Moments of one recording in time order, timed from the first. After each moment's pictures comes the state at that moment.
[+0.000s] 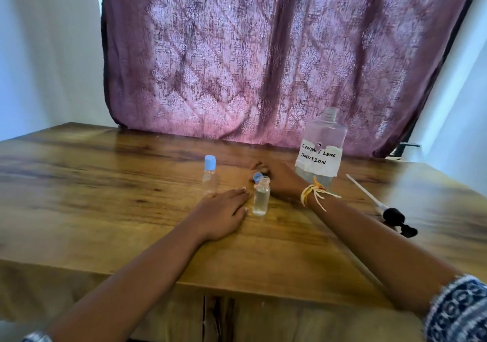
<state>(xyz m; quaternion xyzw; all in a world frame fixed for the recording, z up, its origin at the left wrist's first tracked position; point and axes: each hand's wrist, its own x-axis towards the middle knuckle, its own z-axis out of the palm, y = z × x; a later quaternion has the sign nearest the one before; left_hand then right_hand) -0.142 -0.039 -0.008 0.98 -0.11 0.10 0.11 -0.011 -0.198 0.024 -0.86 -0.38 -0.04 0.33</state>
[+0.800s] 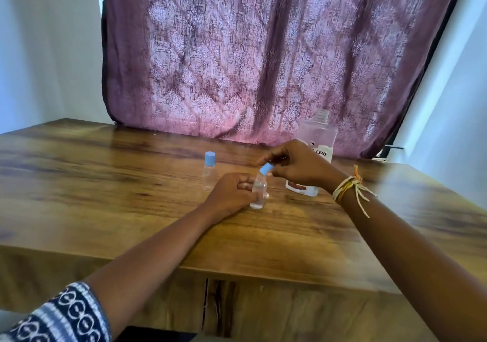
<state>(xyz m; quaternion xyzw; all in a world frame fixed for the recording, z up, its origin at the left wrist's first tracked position) -0.137 -0.061 0.006 0.79 -0.10 0.13 0.59 -0.096 -0.231 0.102 -0.88 -0.39 -0.06 0.27</state>
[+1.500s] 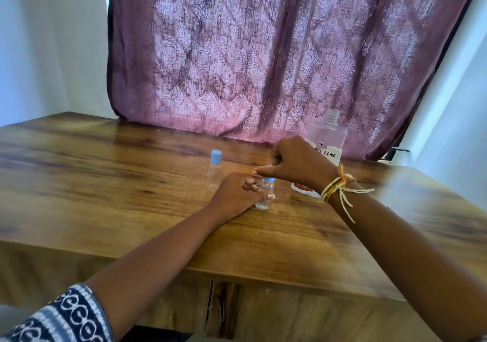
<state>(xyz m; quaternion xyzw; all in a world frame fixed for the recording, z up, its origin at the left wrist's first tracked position) -0.131 -0.058 -0.002 0.80 -0.13 0.17 0.56 -0.102 -0.206 0.108 -0.91 -0.35 -0.19 0.06</state>
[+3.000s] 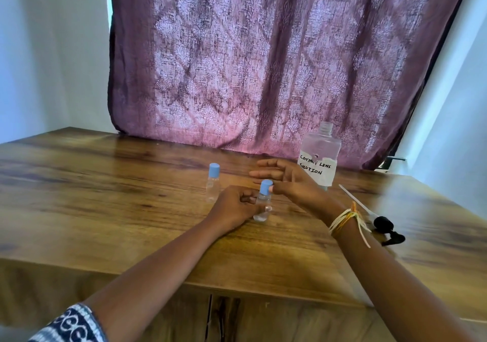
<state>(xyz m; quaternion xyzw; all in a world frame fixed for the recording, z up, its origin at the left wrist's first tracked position) -0.135 -0.058 0.002 0.80 -0.11 0.15 0.57 -0.104 -0.219 0.076 -0.78 -0.33 0.08 0.53</state>
